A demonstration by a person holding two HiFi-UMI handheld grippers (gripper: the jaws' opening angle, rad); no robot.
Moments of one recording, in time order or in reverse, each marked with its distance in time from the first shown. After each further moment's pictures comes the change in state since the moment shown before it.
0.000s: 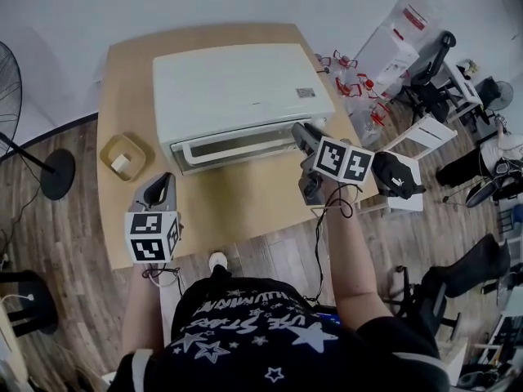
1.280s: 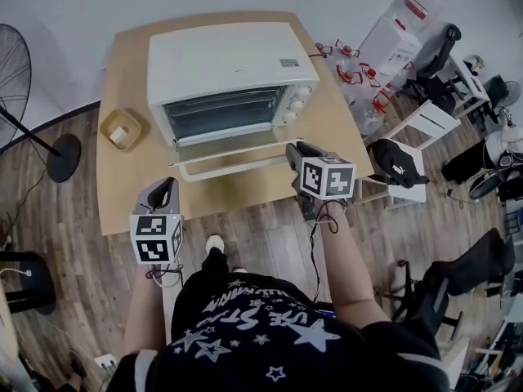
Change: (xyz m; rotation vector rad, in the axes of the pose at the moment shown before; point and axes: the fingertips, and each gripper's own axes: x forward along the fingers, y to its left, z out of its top) left arm -0.061 -0.078 -0.055 0.012 0.063 0.037; right arm -0.081 -0.017 -0.103 -0.202 0.162 -0.004
